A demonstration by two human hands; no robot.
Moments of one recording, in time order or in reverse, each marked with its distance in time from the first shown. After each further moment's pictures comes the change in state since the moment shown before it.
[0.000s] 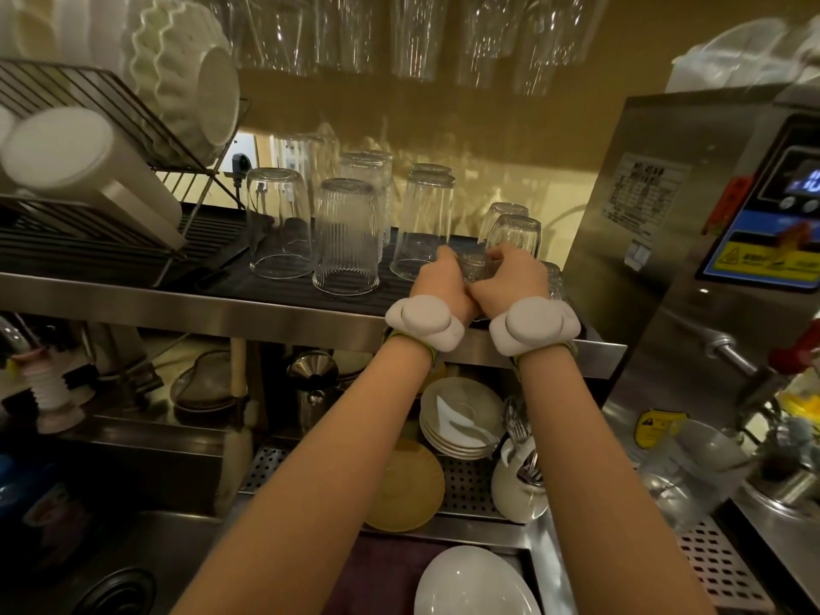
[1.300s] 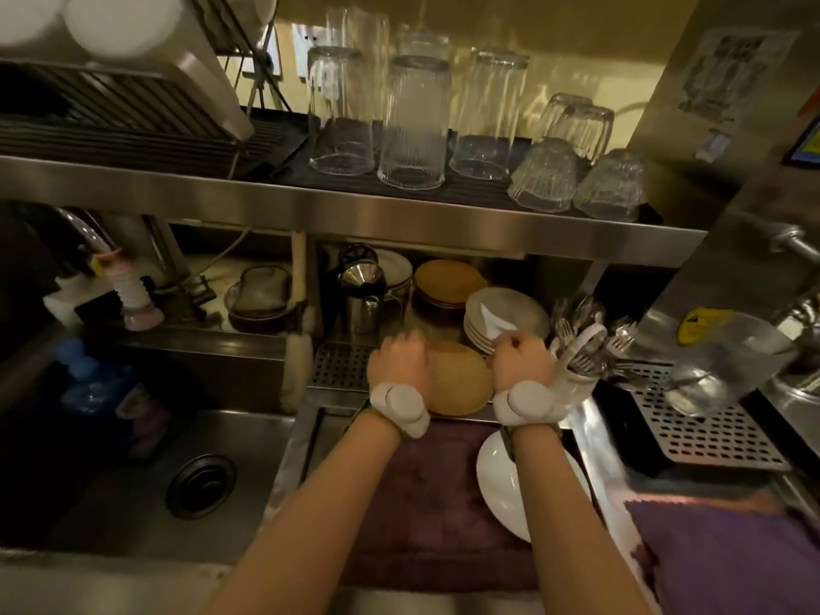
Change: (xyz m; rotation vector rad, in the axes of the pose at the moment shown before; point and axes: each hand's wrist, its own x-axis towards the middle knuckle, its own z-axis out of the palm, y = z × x) left_hand -0.146 -0.175 0.034 0.442 -0.097 -0.128; right_hand -0.157 0.077 0.128 0.144 0.084 0.445
